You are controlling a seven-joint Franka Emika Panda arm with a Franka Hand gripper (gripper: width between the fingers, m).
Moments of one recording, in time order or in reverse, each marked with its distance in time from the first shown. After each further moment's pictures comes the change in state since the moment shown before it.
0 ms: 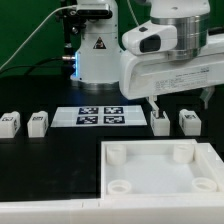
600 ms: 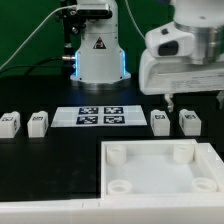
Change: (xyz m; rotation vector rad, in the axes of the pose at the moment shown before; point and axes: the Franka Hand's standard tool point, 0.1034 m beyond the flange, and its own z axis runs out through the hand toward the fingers) arm -0.030 -0.041 0.011 -0.068 -0.333 0.009
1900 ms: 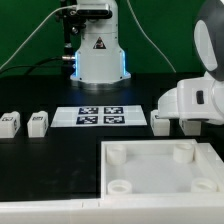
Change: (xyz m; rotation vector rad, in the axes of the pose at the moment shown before) arm -0.012 -0.003 0.043 -0.075 -0.587 -0.006
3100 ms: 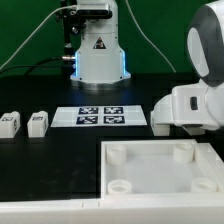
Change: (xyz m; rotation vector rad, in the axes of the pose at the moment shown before) arm 0.009 0.005 0.013 0.005 0.002 0.002
